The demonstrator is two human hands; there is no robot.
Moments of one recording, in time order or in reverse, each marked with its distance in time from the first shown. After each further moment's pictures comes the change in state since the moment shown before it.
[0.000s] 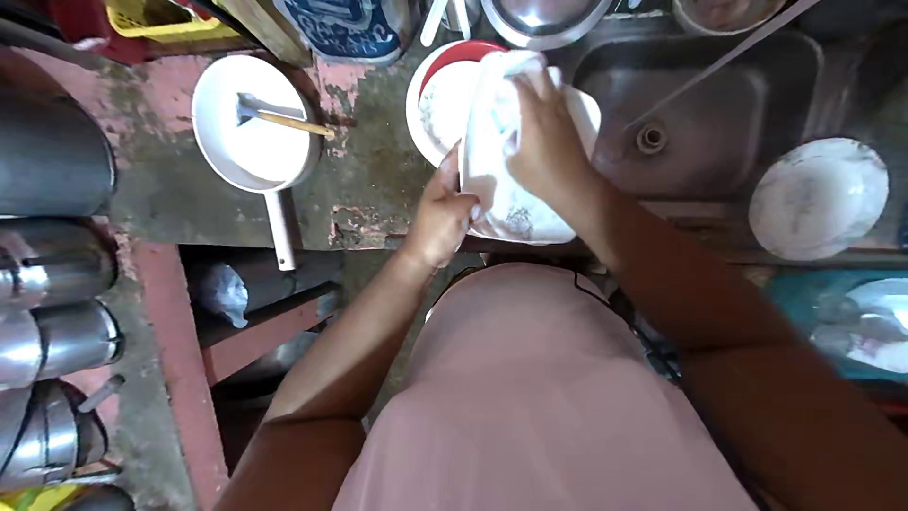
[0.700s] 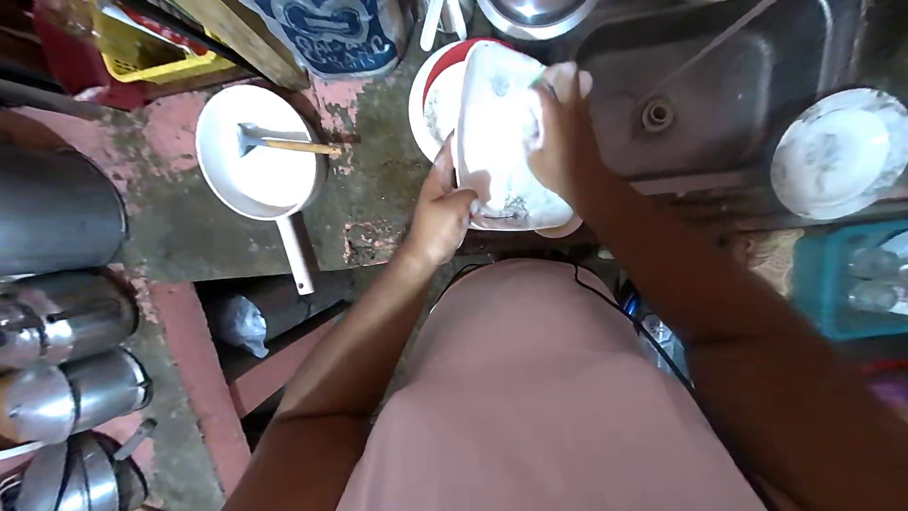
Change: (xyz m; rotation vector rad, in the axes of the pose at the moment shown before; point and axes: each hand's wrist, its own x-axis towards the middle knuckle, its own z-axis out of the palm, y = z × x) left_hand 0.008 0.001 -0.040 0.031 -0.096 0.057; right_hand -0.004 0.020 0.037 -0.047 0.119 0.139
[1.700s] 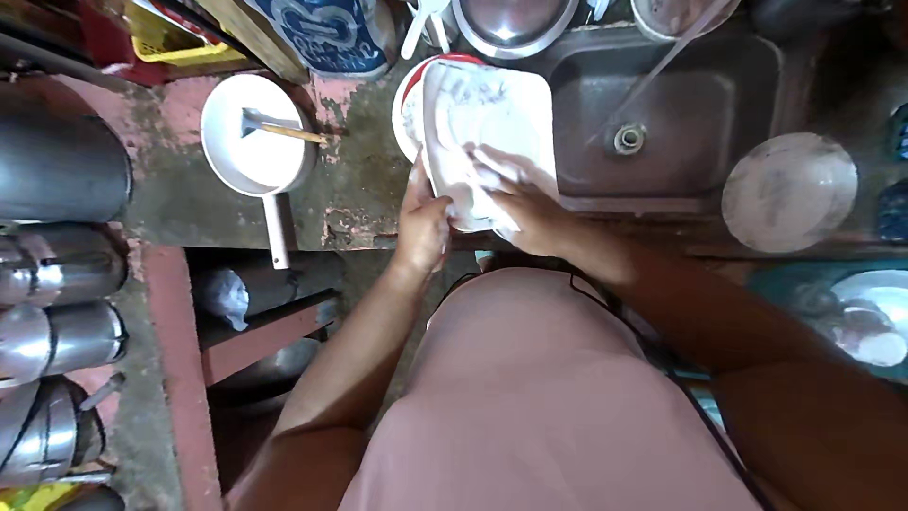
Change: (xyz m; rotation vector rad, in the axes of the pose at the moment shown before) left_hand -0.020 -0.016 0.080 -0.092 0.233 0.122; right_hand -0.085 0.032 -0.049 0.160 -0.464 -0.430
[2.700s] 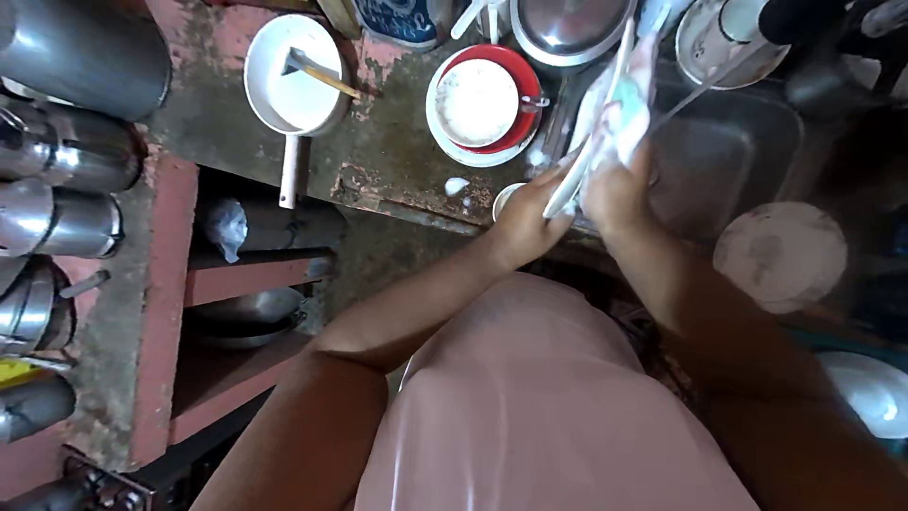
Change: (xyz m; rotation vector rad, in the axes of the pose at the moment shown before) left_hand -0.004 -0.033 0.109 0.720 -0.145 0.526; right_hand -0.015 0.007 -0.066 0.630 0.758 -0.063
